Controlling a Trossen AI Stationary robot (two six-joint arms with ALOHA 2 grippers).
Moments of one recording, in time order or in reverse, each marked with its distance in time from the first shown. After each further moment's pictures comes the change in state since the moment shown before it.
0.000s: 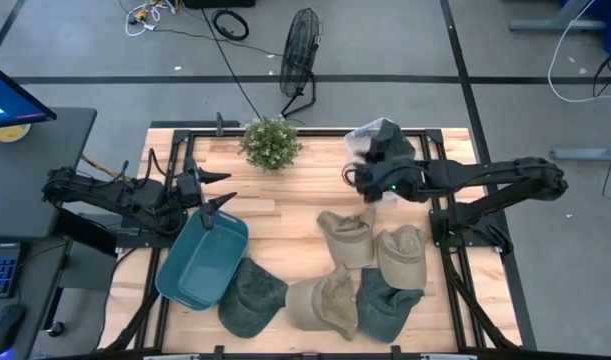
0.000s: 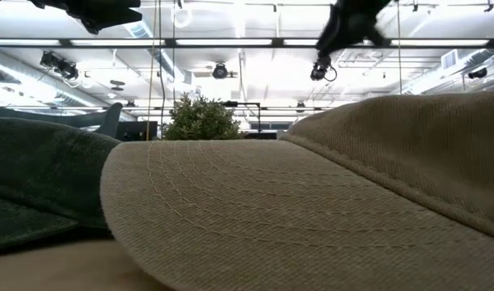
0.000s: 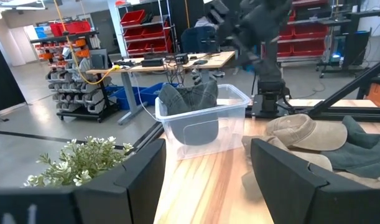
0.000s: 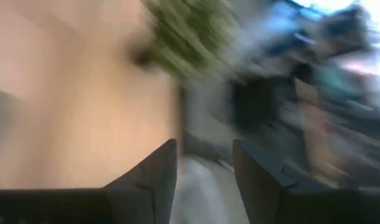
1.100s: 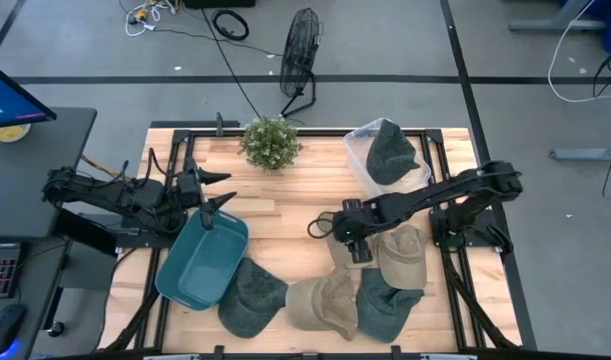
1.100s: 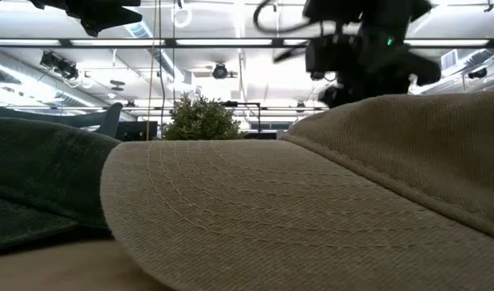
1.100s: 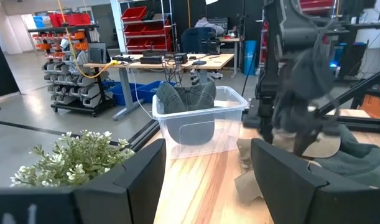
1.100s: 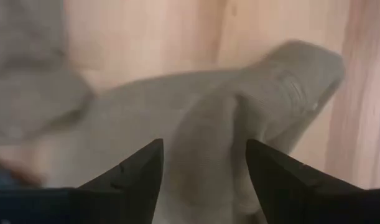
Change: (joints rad) left arm 0.000 0.000 0.000 0.000 0.000 -0.066; right arm 0.120 0.429 -0.046 -0.090 -0.565 0.590
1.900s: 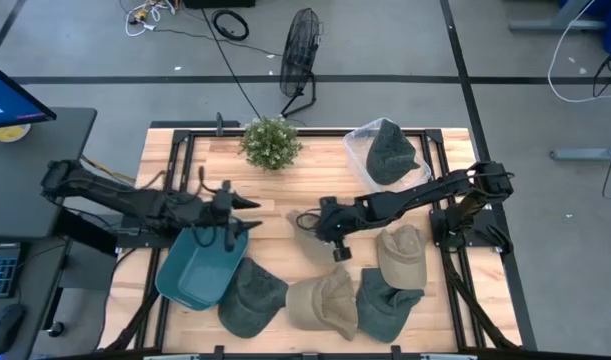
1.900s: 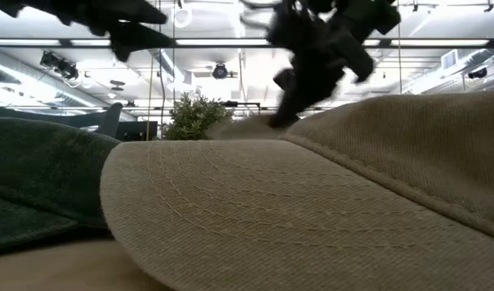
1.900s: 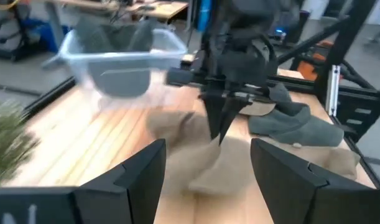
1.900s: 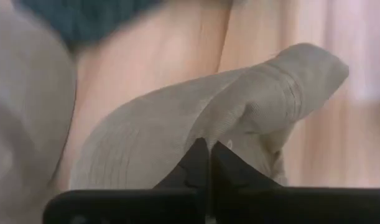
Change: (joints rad) left arm -0.003 0.391 0.000 0.198 0.244 -0.204; right arm -0.029 0.054 0.032 0.404 -0.035 -0.206
